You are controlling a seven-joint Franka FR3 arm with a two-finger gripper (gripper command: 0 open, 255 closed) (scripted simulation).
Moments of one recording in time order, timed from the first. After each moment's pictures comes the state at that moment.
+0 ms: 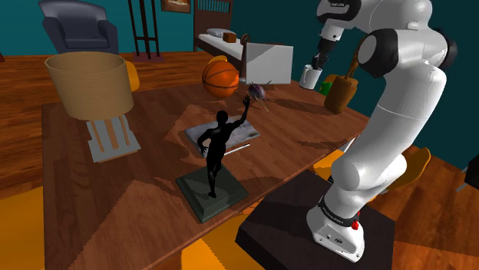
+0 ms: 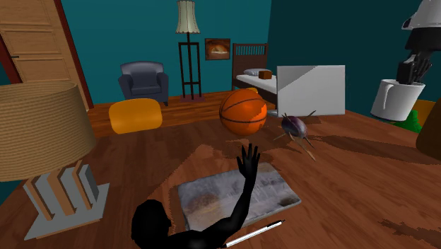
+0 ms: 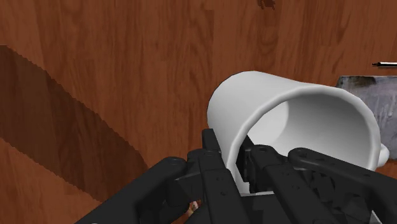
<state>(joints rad) -0.51 0.13 -0.41 -1.51 0.11 1.59 -0.76</state>
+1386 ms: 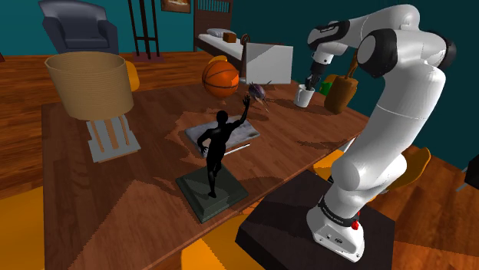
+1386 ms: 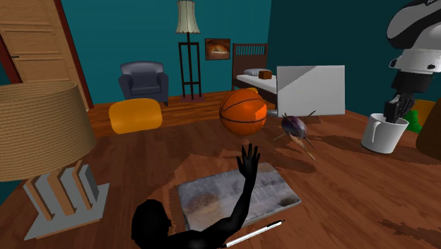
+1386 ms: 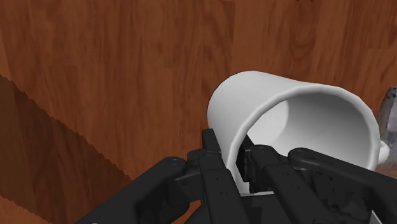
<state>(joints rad) -0.51 0.14 -0.41 -1.77 0.12 1.86 -0.79</state>
